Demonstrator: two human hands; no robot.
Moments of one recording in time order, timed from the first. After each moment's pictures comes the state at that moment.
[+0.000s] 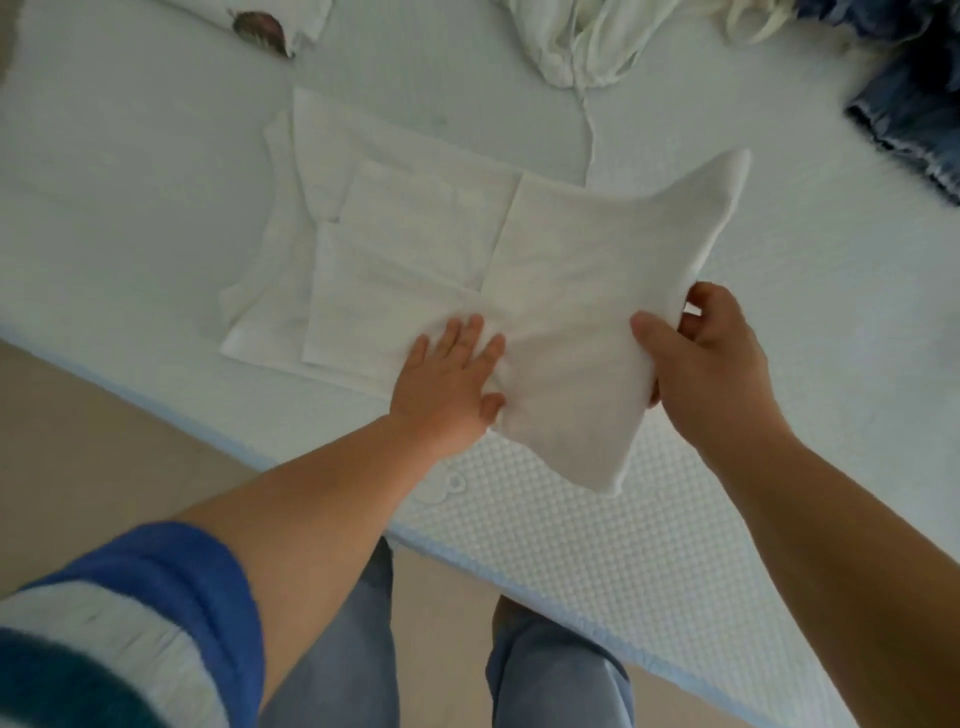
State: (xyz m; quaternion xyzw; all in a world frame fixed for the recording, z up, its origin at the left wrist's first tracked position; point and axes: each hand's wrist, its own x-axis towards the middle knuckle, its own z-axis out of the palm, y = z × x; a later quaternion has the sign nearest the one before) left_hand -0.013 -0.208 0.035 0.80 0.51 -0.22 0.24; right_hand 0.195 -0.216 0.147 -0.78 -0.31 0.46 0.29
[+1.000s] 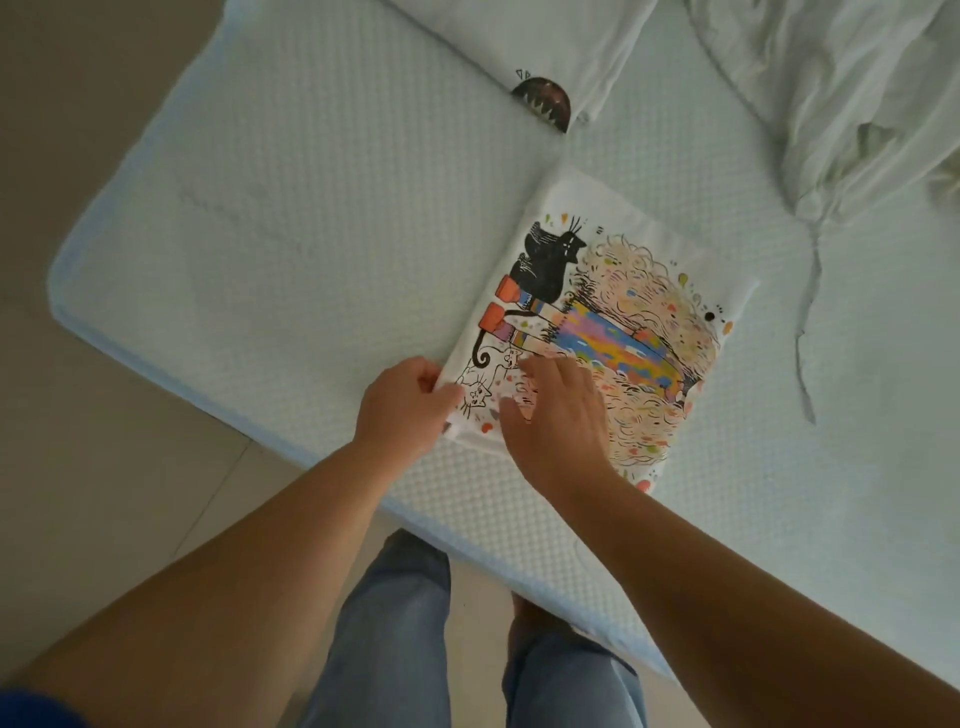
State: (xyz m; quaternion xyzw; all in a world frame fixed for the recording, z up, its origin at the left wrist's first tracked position) left_hand -0.284 -0.098 0.048 0.44 0.71 0.05 0.55; right_hand -0.136 -0.120 0.074 -0.75 -0.58 0.31 -0.01
